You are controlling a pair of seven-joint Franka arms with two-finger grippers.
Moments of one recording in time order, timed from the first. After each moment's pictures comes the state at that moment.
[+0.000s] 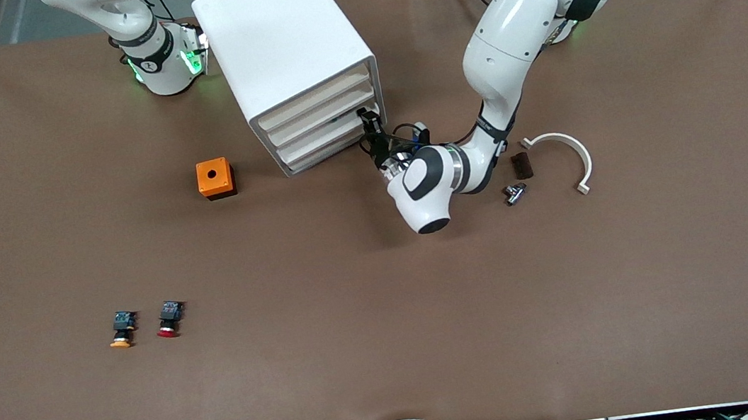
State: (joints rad) left arm -0.59 1.00 -0.11 -1.42 -0.98 1.42 -2.18; right arm 0.01 -0.19 -0.09 -1.64 -0.01 1.46 -0.04
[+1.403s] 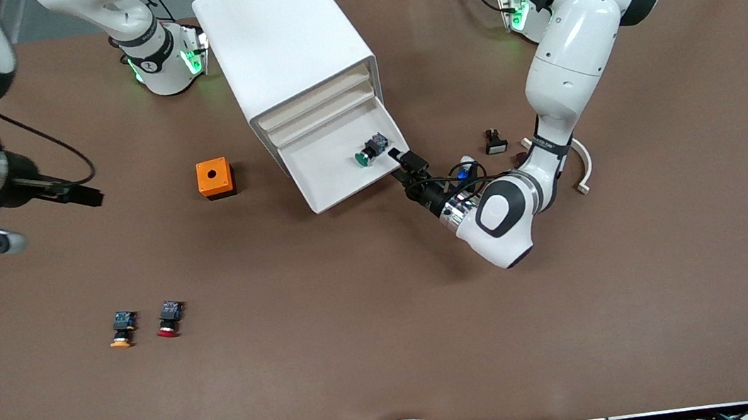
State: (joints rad) left arm -0.37 1.00 -0.11 -1.37 -1.04 1.45 -2.14; right arm 0.22 0.10 -0.07 -1.61 0.06 1.50 0.54
